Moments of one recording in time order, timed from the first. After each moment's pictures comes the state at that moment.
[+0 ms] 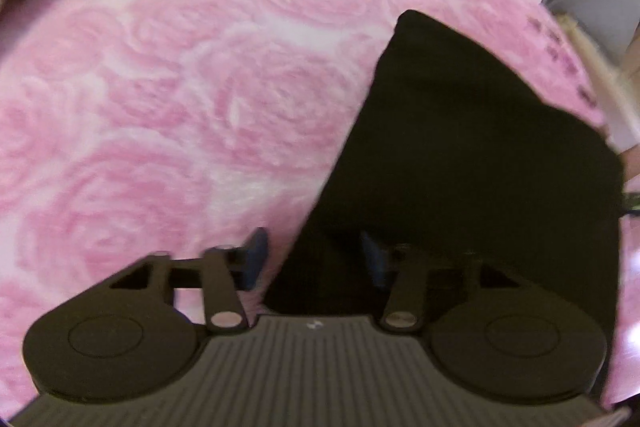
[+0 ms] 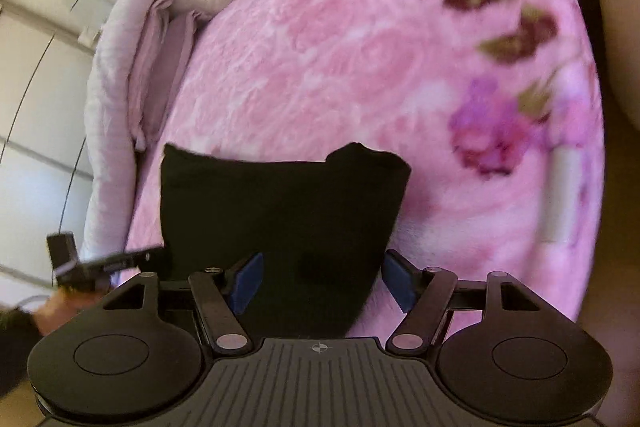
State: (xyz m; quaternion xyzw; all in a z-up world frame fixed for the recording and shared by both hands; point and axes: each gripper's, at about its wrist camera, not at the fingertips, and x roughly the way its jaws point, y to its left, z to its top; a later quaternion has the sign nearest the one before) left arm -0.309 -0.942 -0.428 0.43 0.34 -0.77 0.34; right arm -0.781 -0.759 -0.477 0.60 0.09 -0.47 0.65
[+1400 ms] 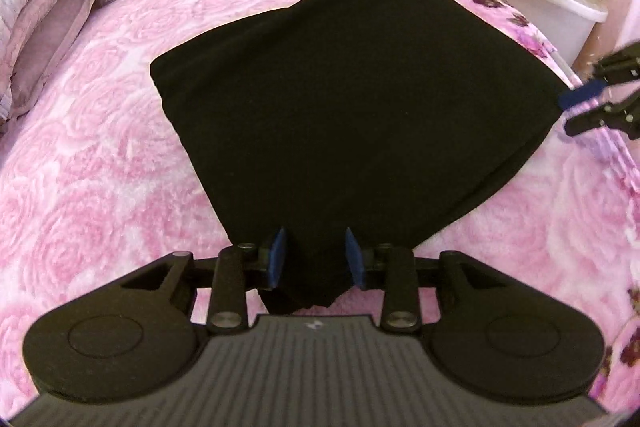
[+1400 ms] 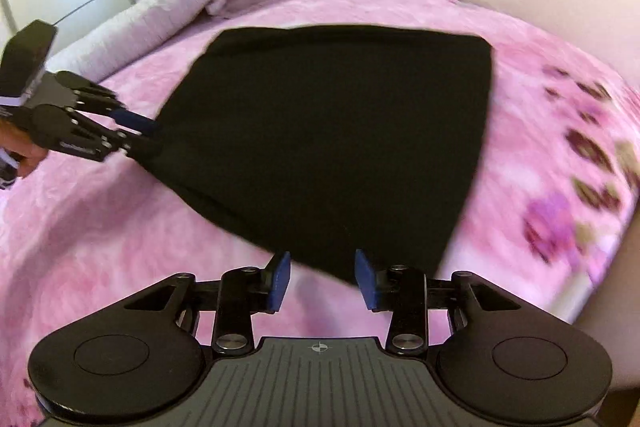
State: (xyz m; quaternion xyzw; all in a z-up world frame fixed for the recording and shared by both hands) left arm -0.363 -0.796 -0.414 0.44 0.13 -0.83 0.32; right arm -0.708 -0.702 -0.460 0.29 0.33 -0.46 0.77
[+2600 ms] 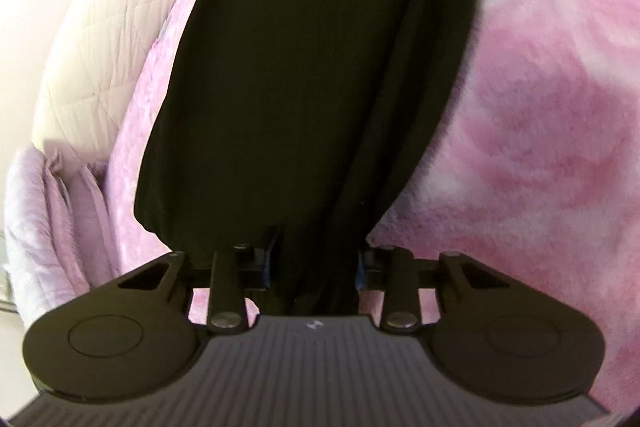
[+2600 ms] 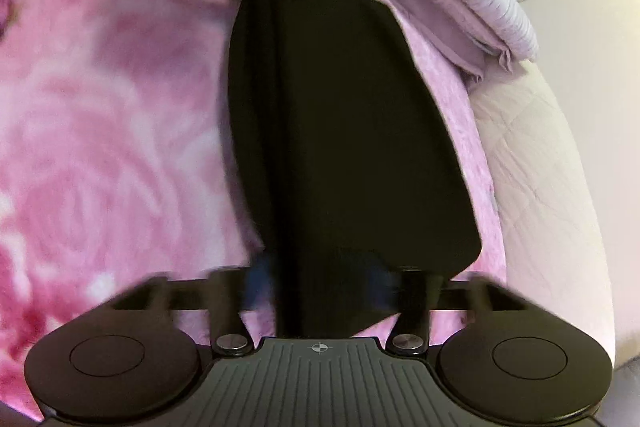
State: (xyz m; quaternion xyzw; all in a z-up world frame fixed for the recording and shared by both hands) left arm -0.442 -0.747 -0.457 0.59 -0.23 -0.73 0.26; right arm -0.658 -0.668 -0.495 -0.22 0.55 -0.33 0.74
